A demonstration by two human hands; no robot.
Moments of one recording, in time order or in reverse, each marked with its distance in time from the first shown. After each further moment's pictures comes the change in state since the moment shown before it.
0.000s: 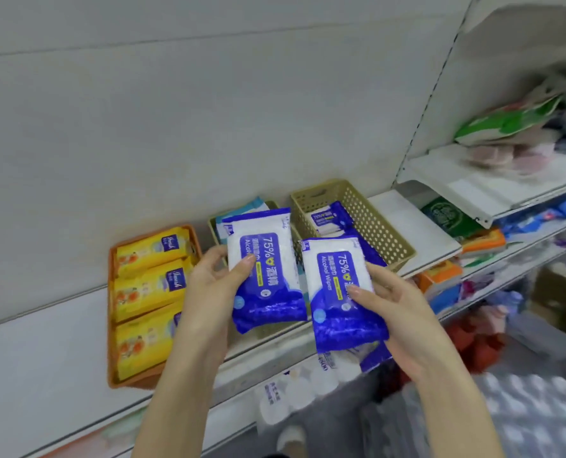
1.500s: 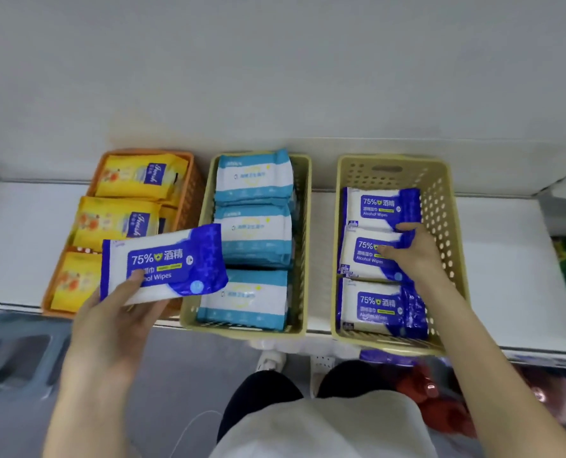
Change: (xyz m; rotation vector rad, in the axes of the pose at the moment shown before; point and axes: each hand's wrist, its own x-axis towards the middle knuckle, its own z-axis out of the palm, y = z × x) left_hand 0.053 -0.070 0.022 -0.320 0.833 -0.117; right_hand 0.340 0.026 -0.100 -0.807 -0.076 0.179
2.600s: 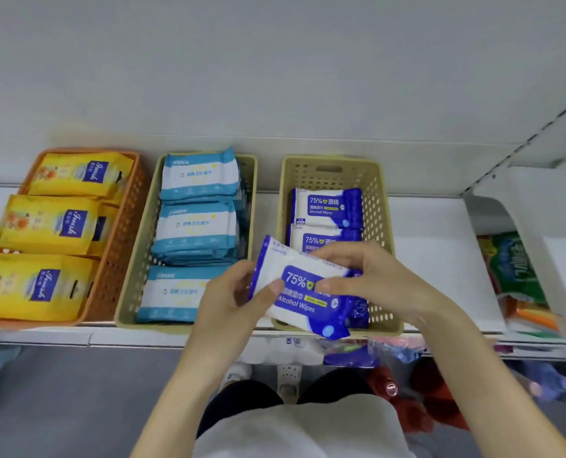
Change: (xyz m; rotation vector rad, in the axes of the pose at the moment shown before) left_hand -0.089 -0.079 0.107 0.548 -0.560 0.182; right_hand -0.102 -0.042 -0.057 0.047 -0.707 -0.211
